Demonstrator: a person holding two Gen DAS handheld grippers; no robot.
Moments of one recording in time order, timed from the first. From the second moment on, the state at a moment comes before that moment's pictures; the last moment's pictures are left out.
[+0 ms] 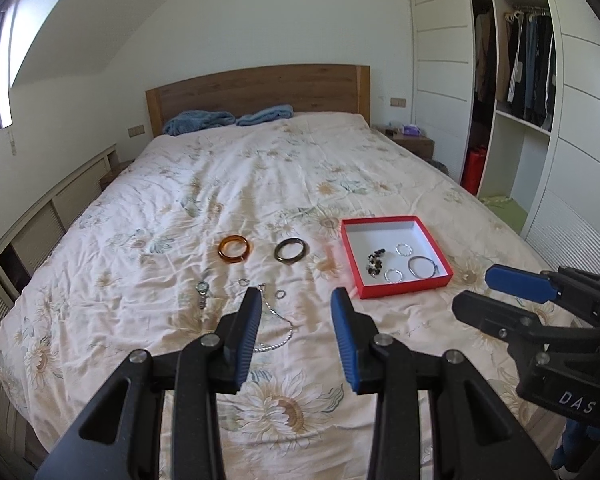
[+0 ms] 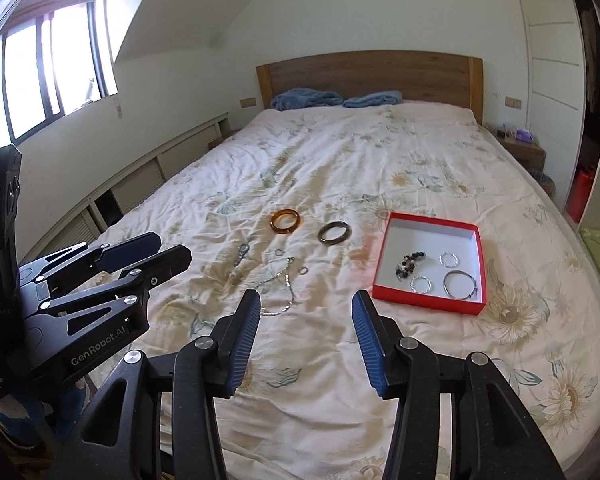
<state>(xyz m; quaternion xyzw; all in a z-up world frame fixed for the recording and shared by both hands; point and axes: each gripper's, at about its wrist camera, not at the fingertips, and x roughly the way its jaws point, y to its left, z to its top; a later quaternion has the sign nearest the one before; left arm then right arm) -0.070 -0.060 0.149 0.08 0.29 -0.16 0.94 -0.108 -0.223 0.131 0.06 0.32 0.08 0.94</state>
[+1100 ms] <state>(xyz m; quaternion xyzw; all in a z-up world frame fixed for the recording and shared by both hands) -0.113 -0.026 0.165 0.07 0.24 -0.12 0.96 -0.141 -0.193 0.149 0.03 0.29 0.09 0.95</state>
